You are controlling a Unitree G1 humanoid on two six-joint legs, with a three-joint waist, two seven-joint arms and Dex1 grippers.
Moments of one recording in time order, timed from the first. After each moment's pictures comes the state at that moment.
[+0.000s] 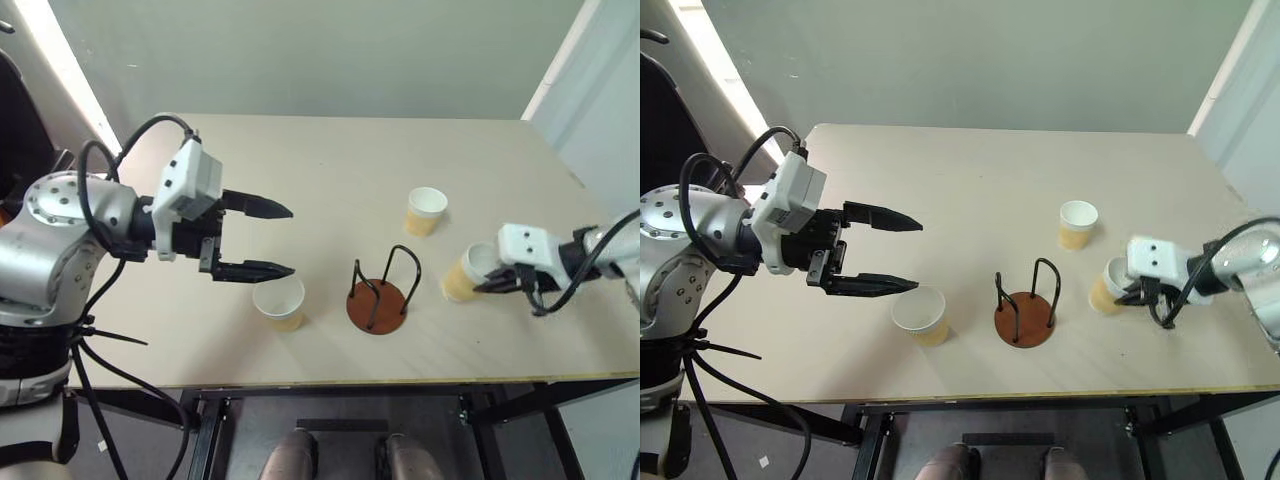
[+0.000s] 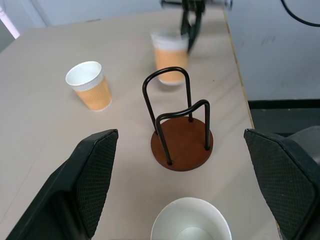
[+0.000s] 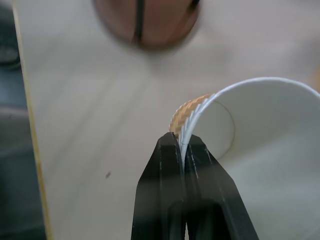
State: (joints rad) left arm -0.68 0.99 0.08 -0.26 -0.63 0.63 -1.32; right arm -0.68 -1.13 0.13 -0.11 0.23 0.44 1.43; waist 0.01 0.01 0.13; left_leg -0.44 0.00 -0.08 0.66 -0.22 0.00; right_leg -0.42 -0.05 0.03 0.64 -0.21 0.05
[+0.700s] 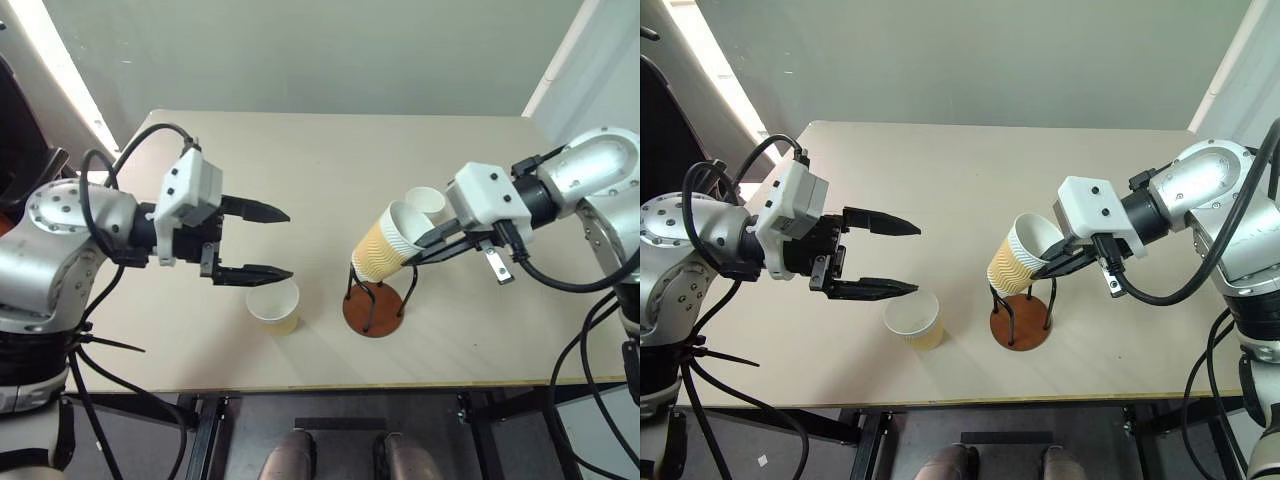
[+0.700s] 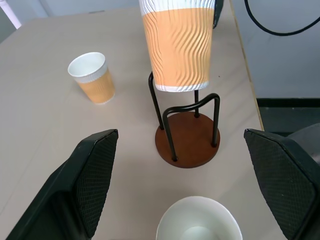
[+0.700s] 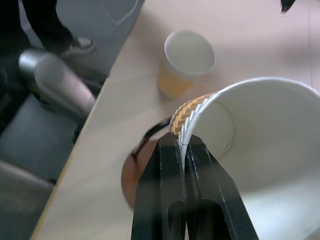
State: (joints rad) left arm -0.64 1.00 0.09 -0.28 -0.63 0.62 -1.30; right arm -0.99 -0.93 0.27 -0.22 0.35 0.47 1.57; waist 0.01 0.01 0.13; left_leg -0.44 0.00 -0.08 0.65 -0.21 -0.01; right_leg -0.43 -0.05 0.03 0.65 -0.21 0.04
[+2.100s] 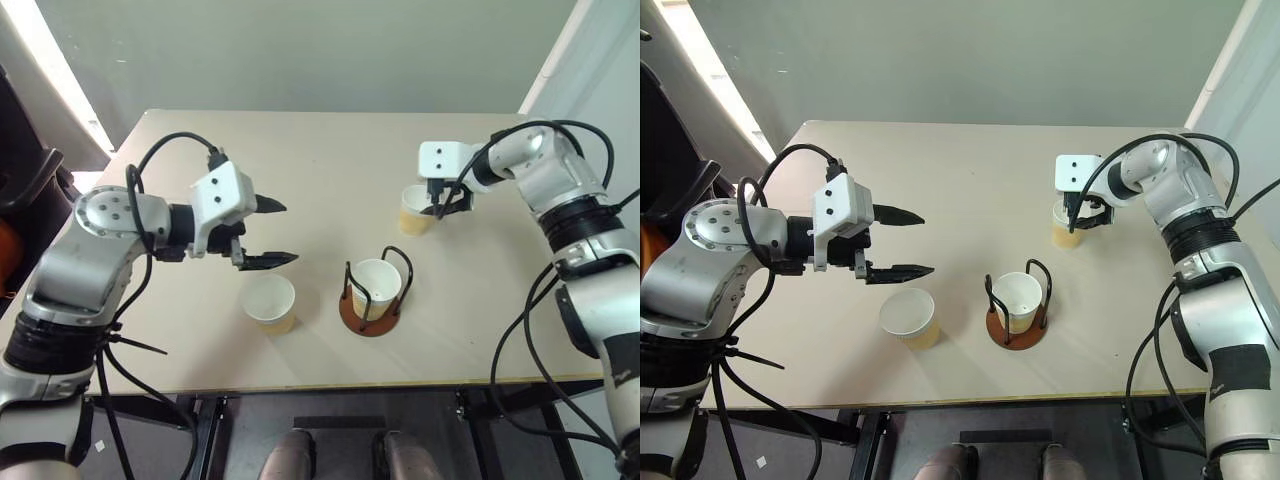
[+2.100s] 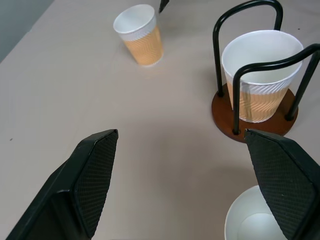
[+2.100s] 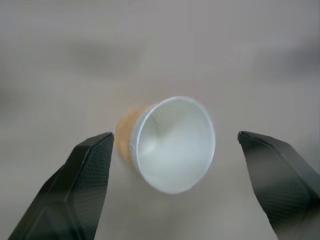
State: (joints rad) left arm -0.66 0.94 -0.05 -0.22 -0.39 0.54 -1.12; right arm -1.36 -0.61 0.48 0.95 -0.34 -0.06 1.15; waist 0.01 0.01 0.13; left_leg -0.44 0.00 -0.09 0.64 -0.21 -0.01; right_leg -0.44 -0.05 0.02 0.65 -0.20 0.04
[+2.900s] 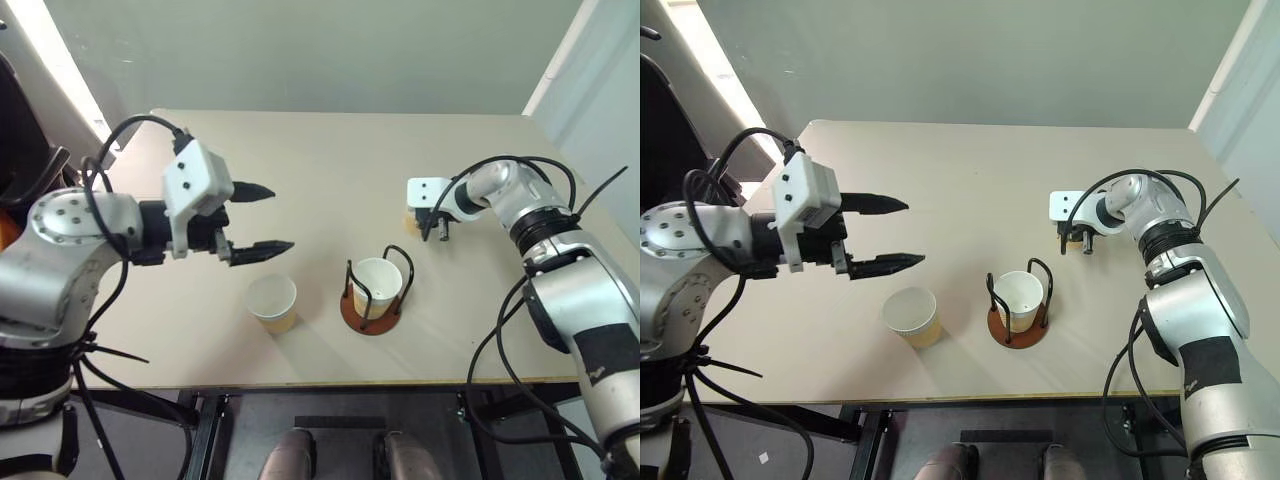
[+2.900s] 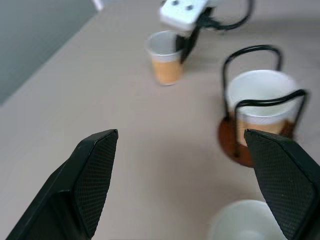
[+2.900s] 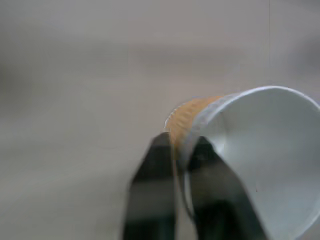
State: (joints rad) left arm -0.61 0.97 0.07 -0.34 -0.50 0.67 -1.00; right arm -1.37 -0.51 0.48 1.22 -0.43 -0.16 1.12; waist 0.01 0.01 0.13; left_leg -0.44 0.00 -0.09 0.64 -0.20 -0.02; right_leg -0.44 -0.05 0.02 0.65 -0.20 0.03
